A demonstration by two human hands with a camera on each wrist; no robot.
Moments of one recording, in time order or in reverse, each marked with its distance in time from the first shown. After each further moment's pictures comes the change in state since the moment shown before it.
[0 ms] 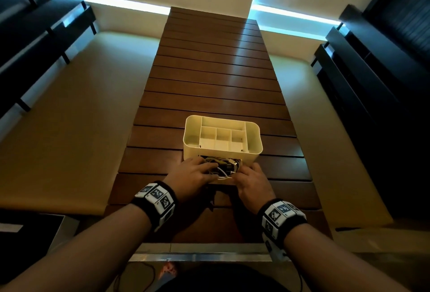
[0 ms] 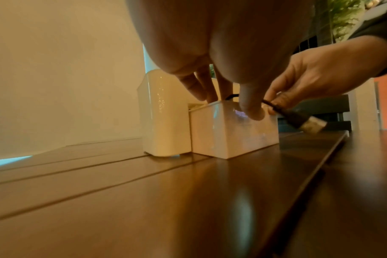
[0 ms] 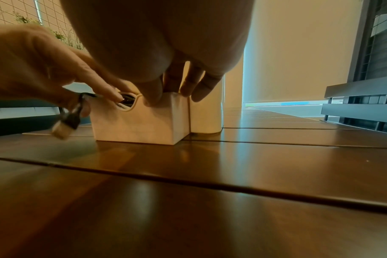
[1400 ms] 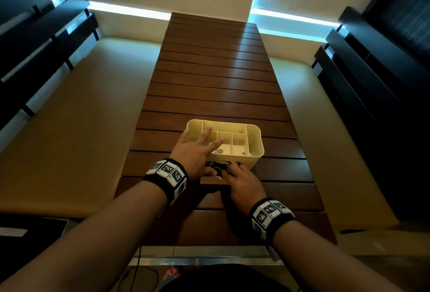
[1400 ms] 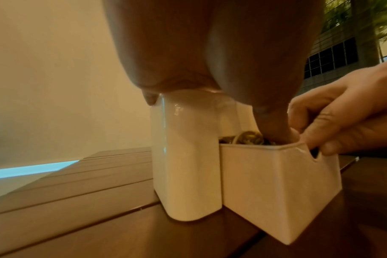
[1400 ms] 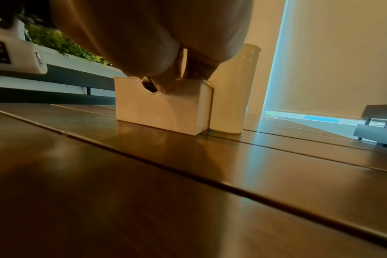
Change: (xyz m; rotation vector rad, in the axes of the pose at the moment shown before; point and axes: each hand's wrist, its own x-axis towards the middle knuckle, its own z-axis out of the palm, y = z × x) left_hand 0.040 -0.022 -0.029 0.129 -0.221 -0.389; right_hand 0.015 -0.019 0.014 -0.022 0.012 -0.109
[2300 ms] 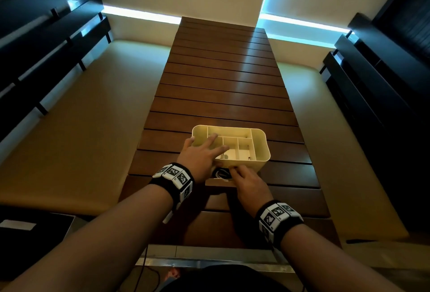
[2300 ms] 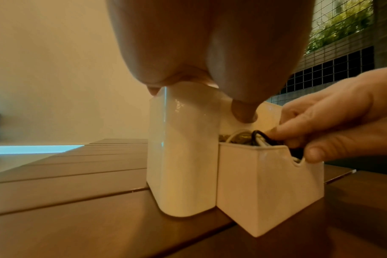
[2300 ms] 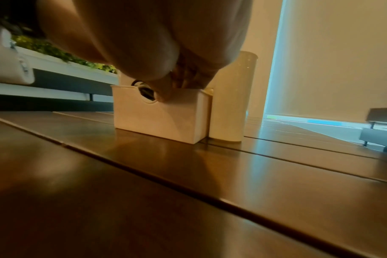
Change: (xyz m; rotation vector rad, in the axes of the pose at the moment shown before) left_hand -0.011 0.009 -0.004 -0.093 0.071 -0.047; right_hand -0.001 0.004 0.000 -0.030 0.072 -0.002
